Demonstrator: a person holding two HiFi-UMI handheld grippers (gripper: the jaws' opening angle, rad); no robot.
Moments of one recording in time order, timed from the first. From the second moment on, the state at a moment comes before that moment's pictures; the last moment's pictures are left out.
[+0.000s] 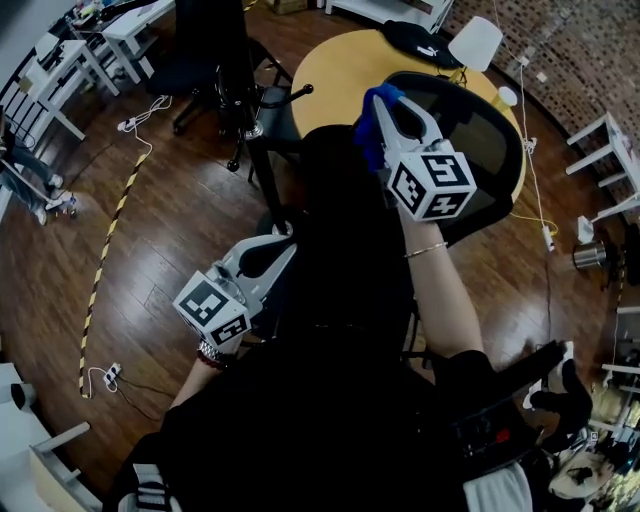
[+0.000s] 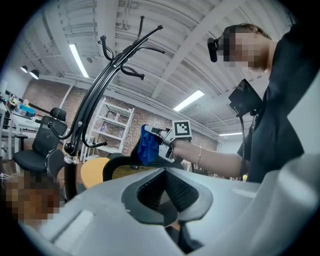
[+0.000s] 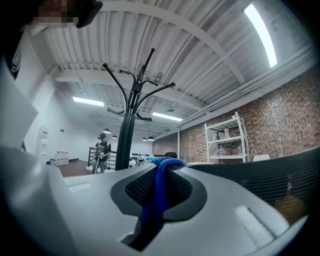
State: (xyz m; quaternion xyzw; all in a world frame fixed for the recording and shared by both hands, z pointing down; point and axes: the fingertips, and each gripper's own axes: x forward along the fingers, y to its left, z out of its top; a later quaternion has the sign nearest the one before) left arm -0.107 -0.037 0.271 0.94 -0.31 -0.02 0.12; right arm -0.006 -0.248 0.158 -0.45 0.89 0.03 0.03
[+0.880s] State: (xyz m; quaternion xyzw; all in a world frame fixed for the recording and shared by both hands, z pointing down) left arm 0.058 0.026 0.260 0.97 -0.15 -0.06 0.17; right arm 0.287 -0.129 0.222 -0.61 0.78 0.09 -0.10
